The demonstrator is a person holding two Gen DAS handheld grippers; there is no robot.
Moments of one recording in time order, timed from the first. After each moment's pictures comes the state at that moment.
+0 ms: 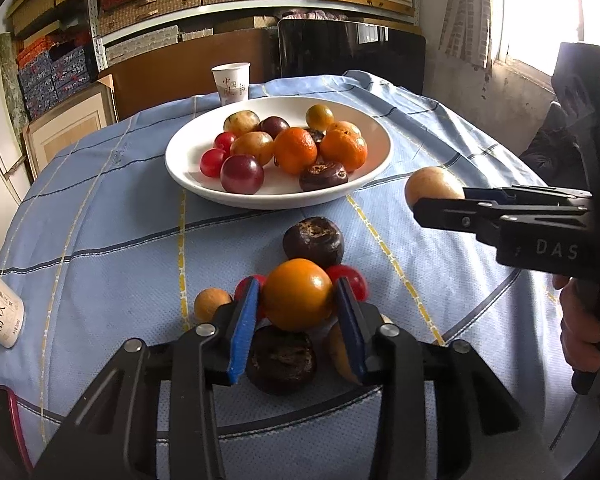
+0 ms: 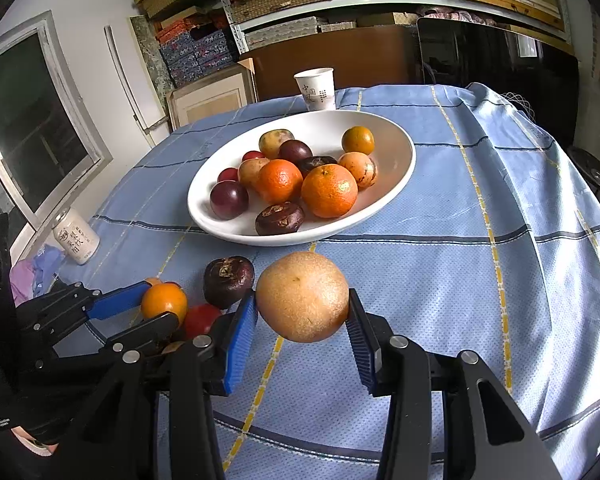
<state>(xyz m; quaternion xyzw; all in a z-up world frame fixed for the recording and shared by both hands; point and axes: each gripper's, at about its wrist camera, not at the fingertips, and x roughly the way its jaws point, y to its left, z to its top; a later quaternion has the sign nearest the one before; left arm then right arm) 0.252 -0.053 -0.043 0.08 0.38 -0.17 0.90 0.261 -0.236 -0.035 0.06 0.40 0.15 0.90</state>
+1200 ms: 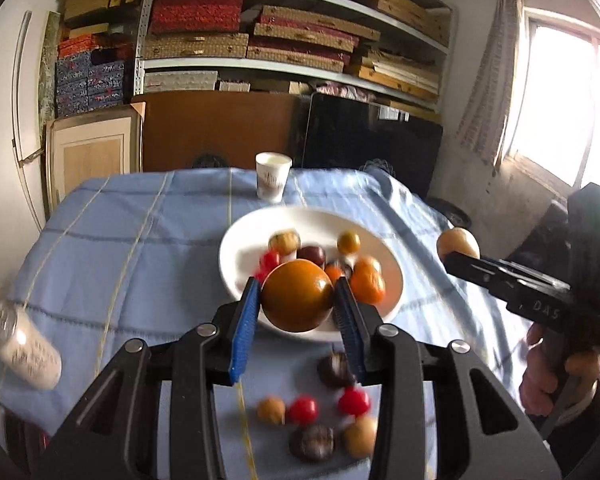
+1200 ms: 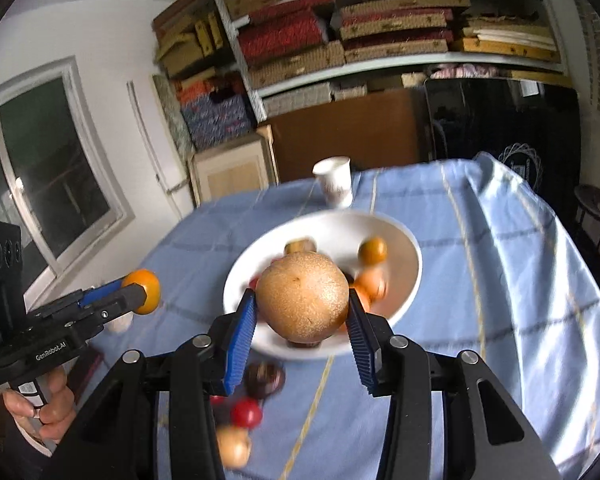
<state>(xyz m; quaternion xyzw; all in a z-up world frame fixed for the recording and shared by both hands) 0.283 0.001 0.061 -0.03 0.29 -0.16 0.94 0.276 -0.252 0.044 0.10 0.29 0.17 0.94</state>
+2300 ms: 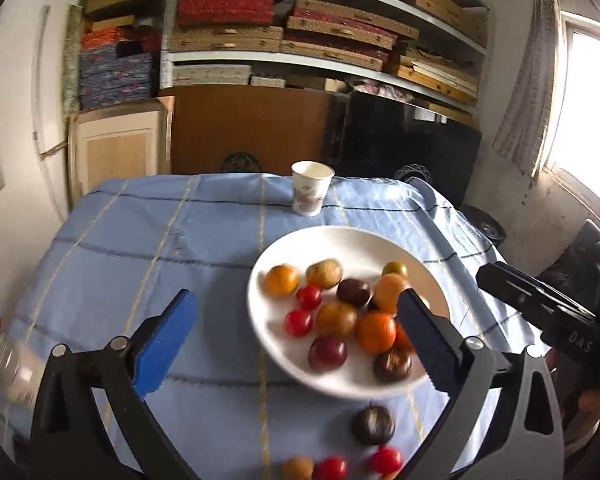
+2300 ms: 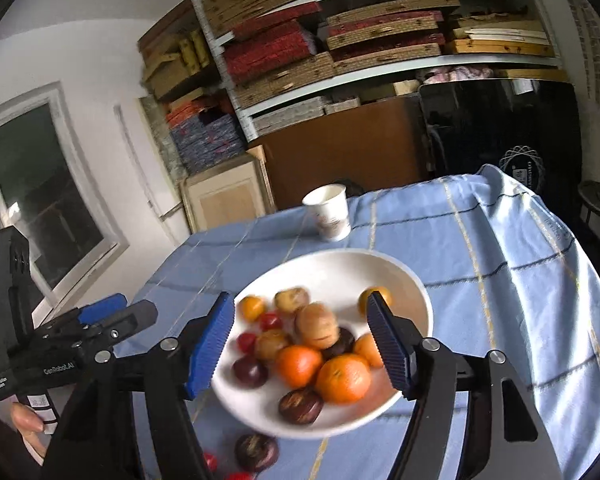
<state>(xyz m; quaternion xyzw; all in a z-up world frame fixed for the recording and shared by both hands) 0.337 0.002 0.058 -0.03 0.31 -0.09 0.95 0.330 -0.247 0.044 0.12 0.27 0.17 0.94</state>
